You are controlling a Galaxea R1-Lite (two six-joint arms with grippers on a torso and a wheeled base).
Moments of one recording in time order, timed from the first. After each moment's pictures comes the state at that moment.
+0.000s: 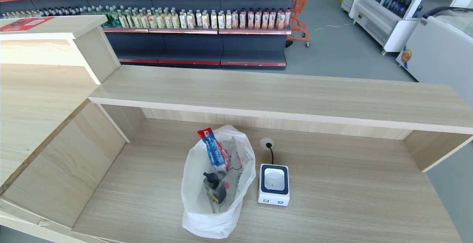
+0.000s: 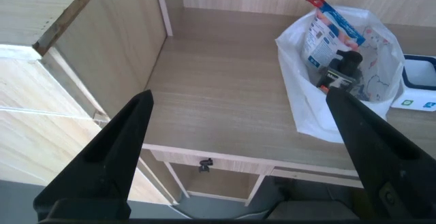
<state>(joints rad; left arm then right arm) 0.00 0.00 0.00 0.00 0.00 0.01 0.00 0.00 0.00 0.00 -0.03 0.04</state>
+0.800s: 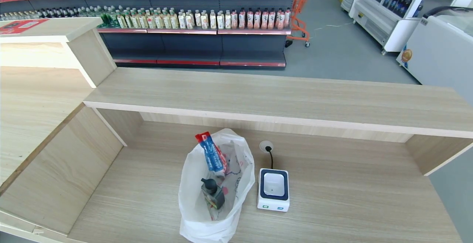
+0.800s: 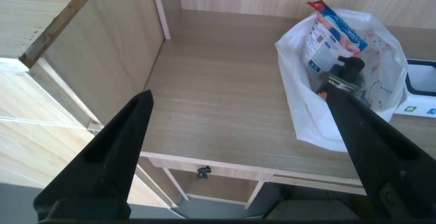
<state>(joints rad) 0.00 0.00 0.00 0.00 0.00 0.01 0.00 0.00 0.00 0.00 -0.03 0.04</state>
